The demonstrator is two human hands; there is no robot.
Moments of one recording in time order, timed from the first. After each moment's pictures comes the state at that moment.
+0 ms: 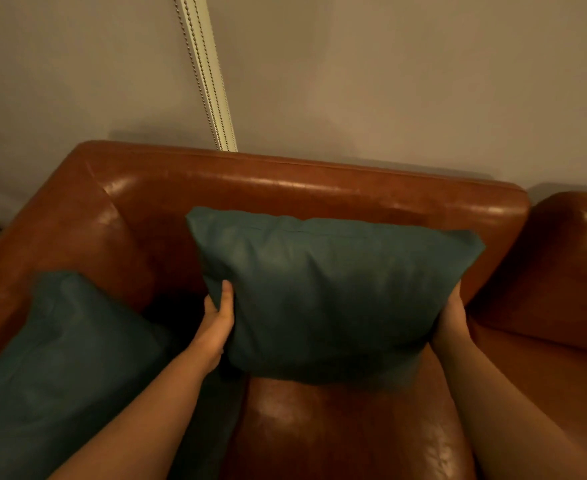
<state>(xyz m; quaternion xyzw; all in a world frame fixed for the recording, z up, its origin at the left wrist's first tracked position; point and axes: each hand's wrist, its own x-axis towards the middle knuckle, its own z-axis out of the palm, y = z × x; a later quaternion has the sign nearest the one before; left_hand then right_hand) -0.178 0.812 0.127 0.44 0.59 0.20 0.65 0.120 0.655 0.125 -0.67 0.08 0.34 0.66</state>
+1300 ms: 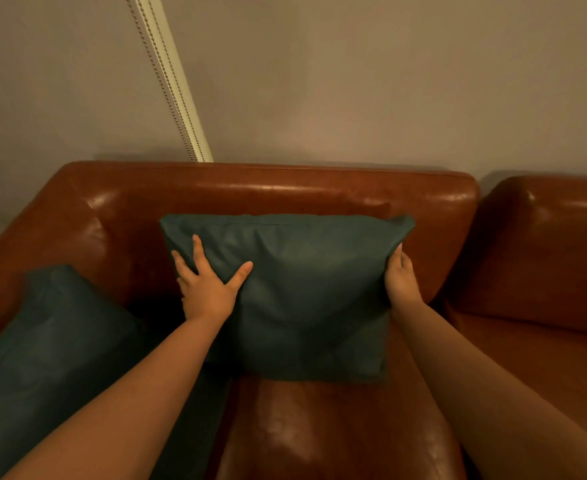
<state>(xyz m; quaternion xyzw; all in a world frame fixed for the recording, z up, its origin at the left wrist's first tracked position) -0.140 0.820 0.150 0.69 0.63 0.18 0.30 0.113 0.670 0.154 -0.79 -0.05 0.33 0.51</state>
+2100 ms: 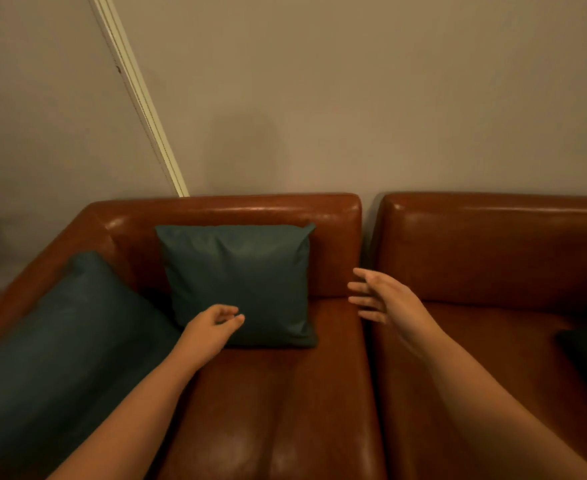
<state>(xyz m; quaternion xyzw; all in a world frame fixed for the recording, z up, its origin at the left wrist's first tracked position) -0.169 0.542 0.295 0.73 0.50 0.11 0.45 0.074 0.375 0.312 -0.67 -0.23 0.40 0.57</state>
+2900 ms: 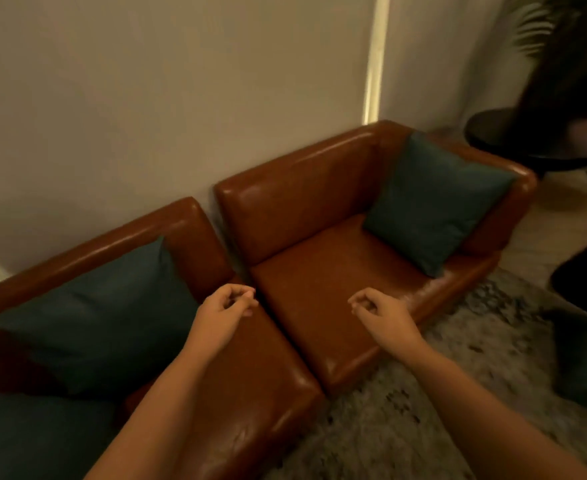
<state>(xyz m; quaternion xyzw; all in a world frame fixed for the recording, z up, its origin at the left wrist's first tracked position) -0.130 0.344 0.381 0.82 0.22 0.05 0.53 -0.037 0.086 0.341 -0.88 -0.11 0.14 0.45</state>
